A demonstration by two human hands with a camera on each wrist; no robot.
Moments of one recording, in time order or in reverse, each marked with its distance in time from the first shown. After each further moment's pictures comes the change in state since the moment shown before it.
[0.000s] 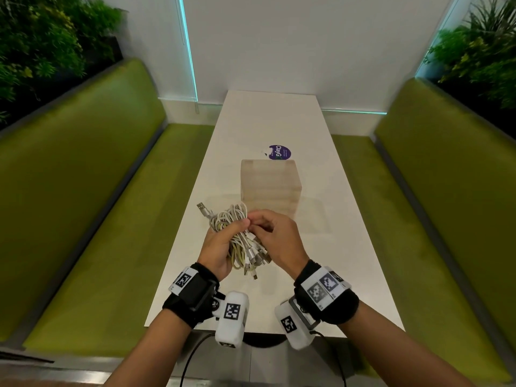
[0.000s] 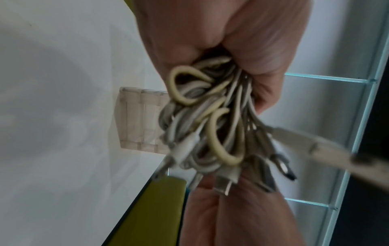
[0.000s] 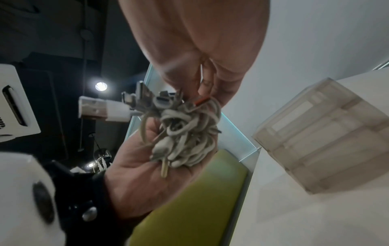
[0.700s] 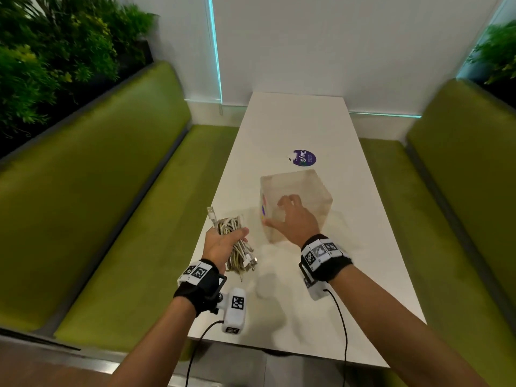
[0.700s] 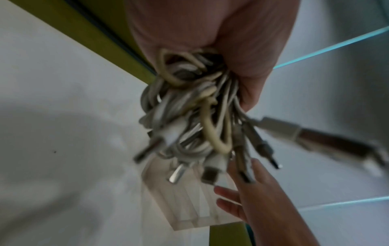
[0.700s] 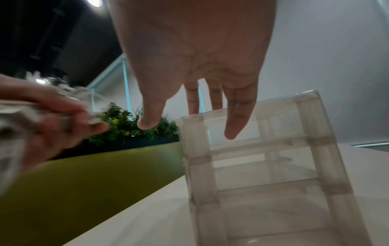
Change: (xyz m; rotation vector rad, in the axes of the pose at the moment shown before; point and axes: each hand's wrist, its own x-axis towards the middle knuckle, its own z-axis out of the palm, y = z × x) left_hand 0.043 0.017 -0.050 0.397 0.371 0.047; right_hand 0.102 0.075 0.003 -0.832 -0.114 0.099
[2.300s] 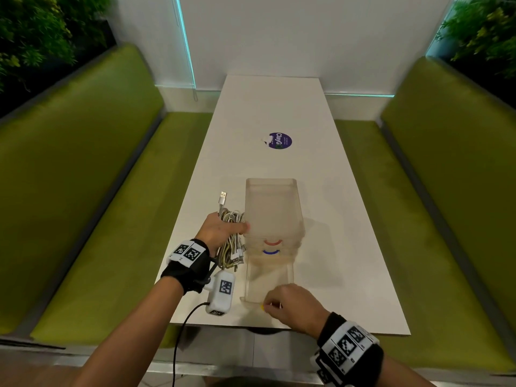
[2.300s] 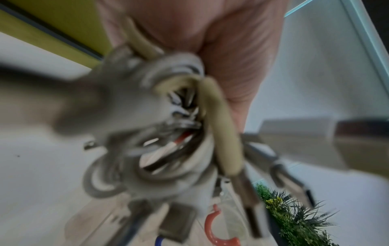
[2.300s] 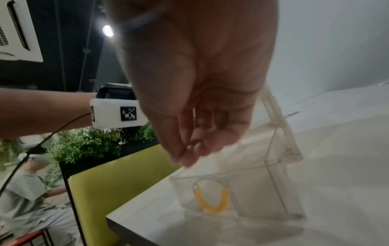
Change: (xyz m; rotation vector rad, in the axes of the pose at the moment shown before) left_hand -0.006 -0.005 0.034 0.436 -0.252 -0.073; right_hand -0.184 0.040 0.026 -0.034 -0.497 -0.149
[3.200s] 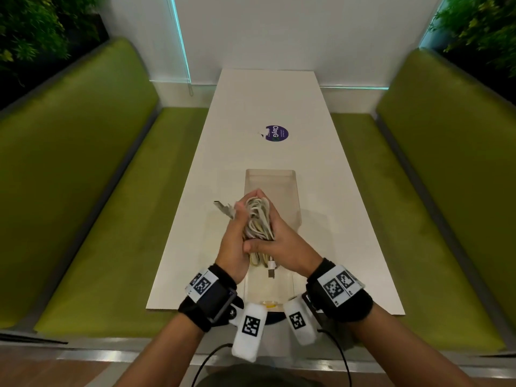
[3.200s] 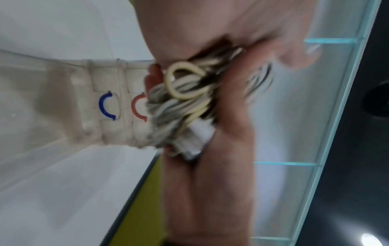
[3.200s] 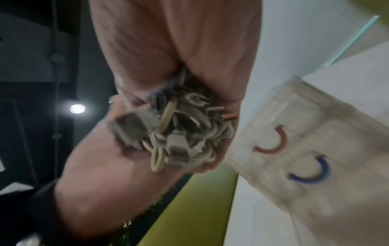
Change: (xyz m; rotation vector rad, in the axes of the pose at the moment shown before) left_hand -0.087 0.005 0.050 -0.714 -0.131 0.261; right_hand 0.004 -0.063 -0.088 1.045 0.221 -0.280
